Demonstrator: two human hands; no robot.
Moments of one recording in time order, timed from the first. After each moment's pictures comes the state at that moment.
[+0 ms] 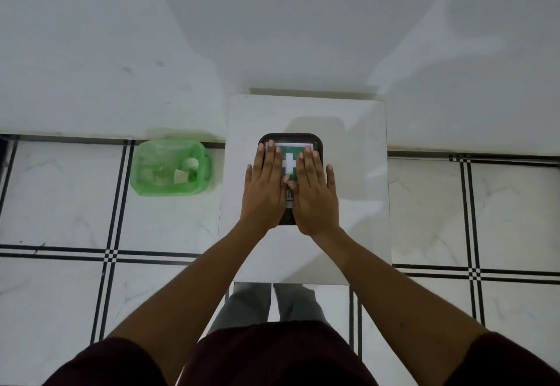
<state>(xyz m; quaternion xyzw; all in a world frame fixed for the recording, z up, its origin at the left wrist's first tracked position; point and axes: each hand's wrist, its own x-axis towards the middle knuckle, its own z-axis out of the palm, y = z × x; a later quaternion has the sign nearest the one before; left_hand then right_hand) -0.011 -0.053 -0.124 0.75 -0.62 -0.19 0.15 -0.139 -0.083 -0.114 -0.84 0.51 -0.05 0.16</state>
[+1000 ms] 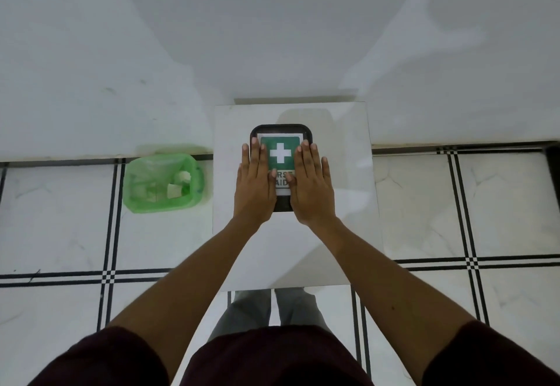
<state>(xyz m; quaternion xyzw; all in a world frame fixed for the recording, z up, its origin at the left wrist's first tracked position) -0.010 -0.072 -0.118 0.74 -0.60 -0.23 0.21 -0.144 -0.106 -0.115 -0.81 0.55 -0.07 0.17</state>
